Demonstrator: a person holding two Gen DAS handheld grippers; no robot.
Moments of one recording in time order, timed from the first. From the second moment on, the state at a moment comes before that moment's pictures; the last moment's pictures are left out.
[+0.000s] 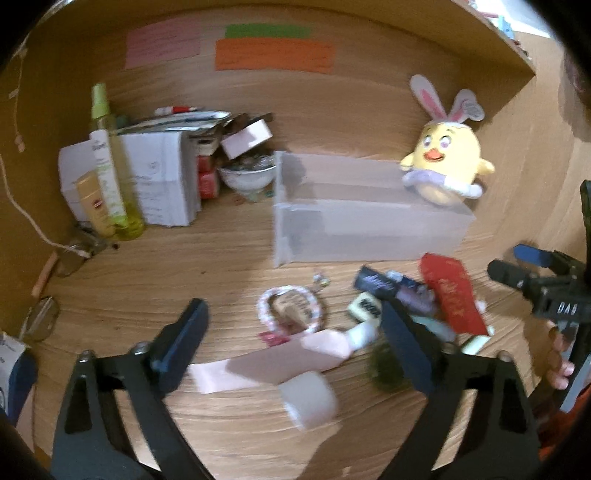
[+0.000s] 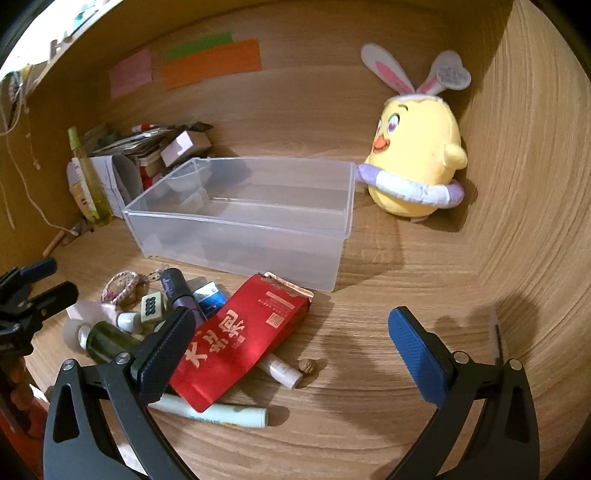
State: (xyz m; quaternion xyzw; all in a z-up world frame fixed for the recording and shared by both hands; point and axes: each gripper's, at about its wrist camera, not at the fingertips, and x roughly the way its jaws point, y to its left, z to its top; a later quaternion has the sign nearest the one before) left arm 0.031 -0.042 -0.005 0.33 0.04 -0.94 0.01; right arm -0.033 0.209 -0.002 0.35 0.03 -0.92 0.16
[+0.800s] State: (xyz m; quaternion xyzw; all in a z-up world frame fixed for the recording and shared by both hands) left arm 0.005 -0.052 -0.029 0.40 0.02 -0.91 -0.03; right arm -0.091 0.178 -0.043 0.45 0.02 -0.88 0.15
